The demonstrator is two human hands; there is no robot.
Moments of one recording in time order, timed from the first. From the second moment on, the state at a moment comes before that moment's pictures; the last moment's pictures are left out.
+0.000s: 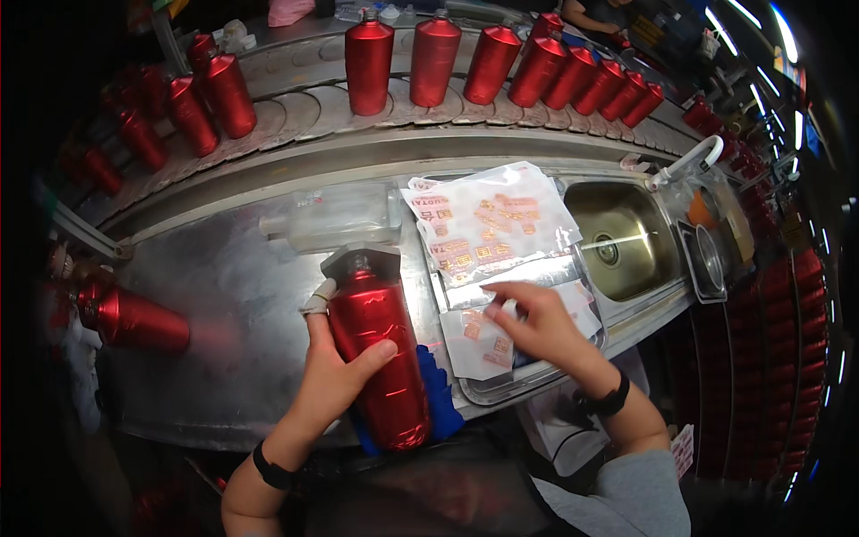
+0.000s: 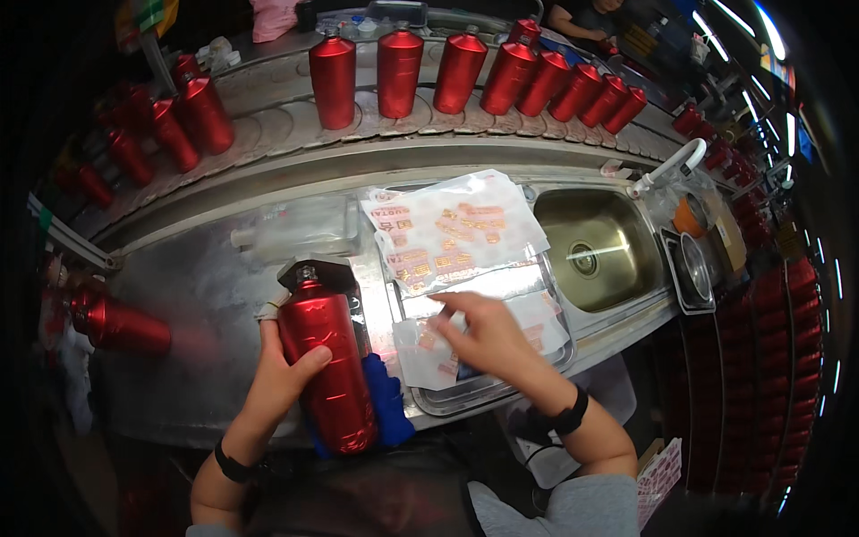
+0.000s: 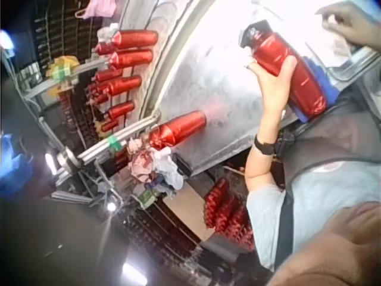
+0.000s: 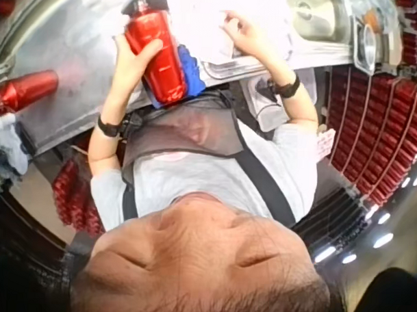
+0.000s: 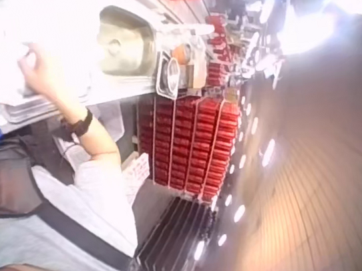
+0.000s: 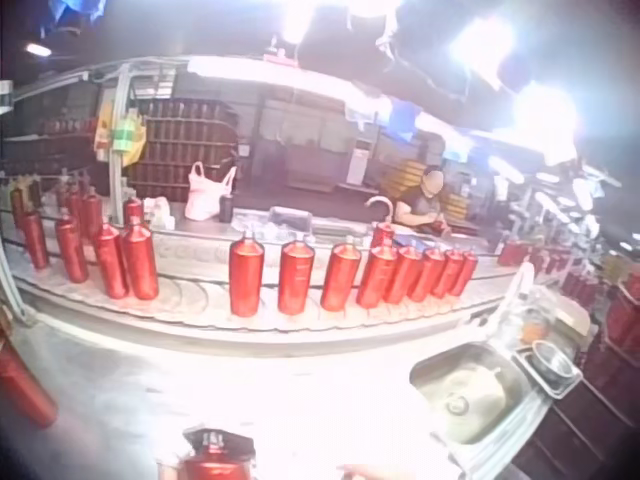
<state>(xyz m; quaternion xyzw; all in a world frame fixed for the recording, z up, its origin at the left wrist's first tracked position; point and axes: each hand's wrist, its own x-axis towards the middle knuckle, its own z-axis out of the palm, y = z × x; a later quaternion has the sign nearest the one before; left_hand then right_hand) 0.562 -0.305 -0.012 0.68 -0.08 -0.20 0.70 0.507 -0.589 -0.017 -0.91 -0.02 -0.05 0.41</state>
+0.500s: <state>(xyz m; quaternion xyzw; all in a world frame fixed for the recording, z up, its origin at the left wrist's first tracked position) 0.563 -0.300 -0.027 0.61 -0.11 -0.22 0.75 0.585 -0.723 -0.070 -0.98 0.14 -0.11 0.05</state>
